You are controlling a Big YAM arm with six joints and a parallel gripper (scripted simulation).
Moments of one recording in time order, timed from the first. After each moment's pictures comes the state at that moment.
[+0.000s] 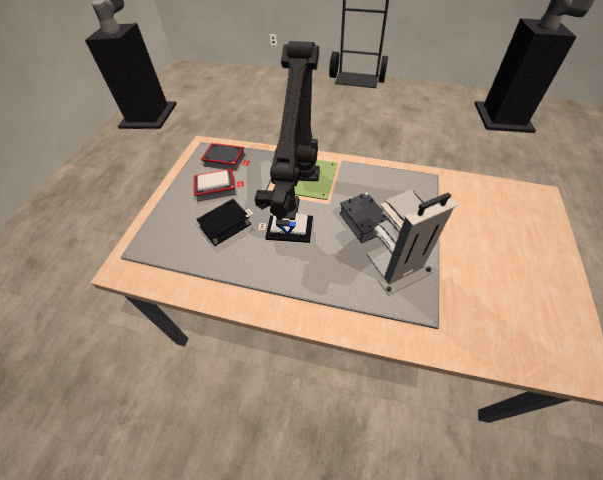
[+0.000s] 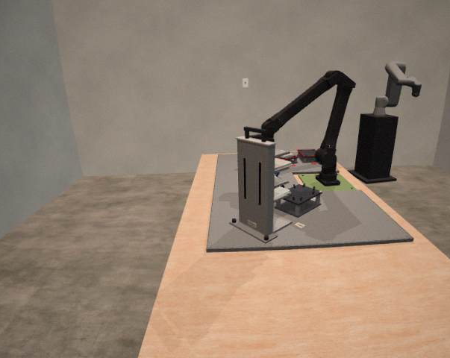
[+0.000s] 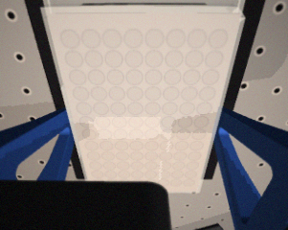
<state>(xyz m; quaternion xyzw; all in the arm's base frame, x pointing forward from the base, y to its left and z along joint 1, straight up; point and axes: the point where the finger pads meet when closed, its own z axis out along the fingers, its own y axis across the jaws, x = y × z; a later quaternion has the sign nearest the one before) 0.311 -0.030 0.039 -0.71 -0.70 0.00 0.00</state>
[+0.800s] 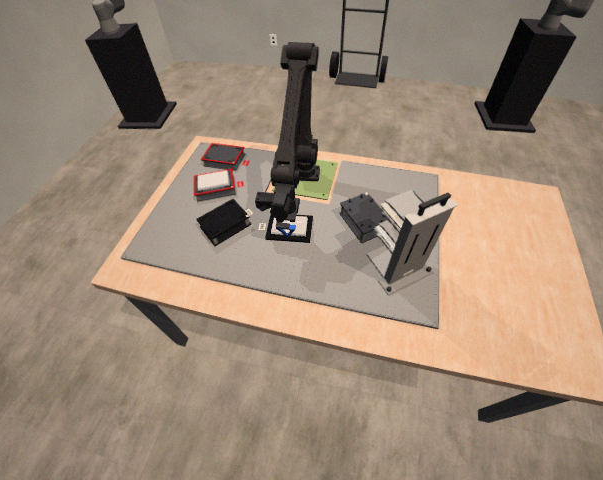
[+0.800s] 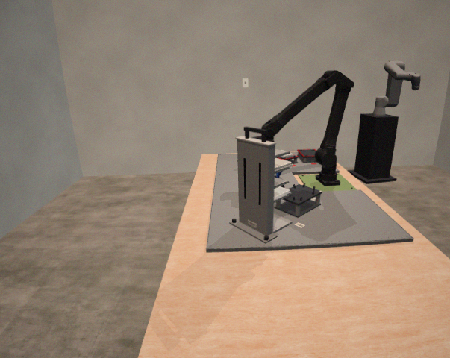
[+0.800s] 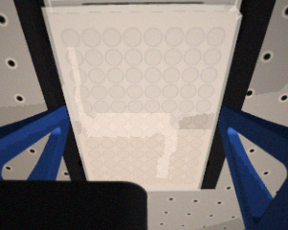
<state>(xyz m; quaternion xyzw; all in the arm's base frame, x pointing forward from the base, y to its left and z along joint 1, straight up) 0.311 -0.030 0.029 -0.71 -0.70 0.00 0.00</state>
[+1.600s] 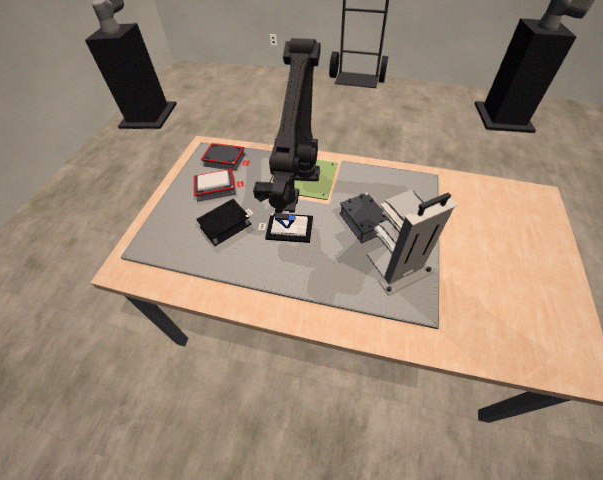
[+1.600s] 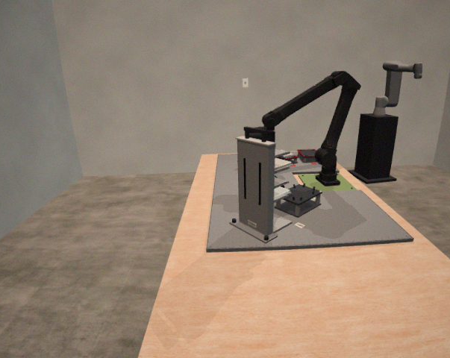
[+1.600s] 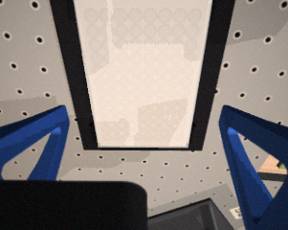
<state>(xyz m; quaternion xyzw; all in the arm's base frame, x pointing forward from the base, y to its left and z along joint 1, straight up) 0.309 -0.029 0.074 -0.71 -0.70 0.00 0.00</state>
